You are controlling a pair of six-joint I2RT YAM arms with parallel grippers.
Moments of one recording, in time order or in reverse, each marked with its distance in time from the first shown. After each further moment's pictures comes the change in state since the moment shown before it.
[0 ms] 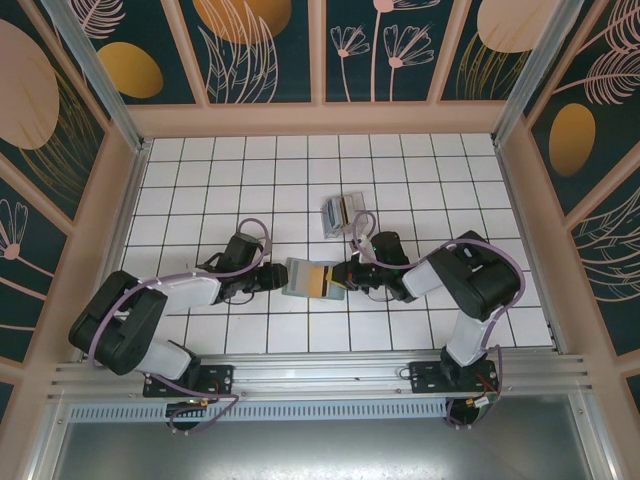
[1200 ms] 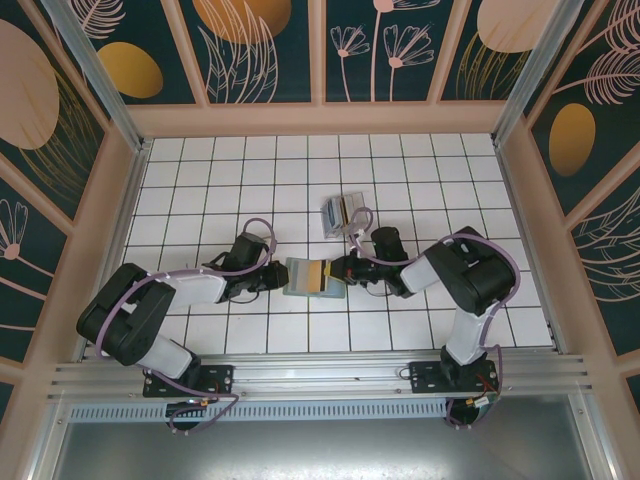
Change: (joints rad) left arm -0.026 0.050 0.018 0.043 -0.017 -0.019; right arm -0.020 0.049 0.044 0.032 -0.043 -0.058
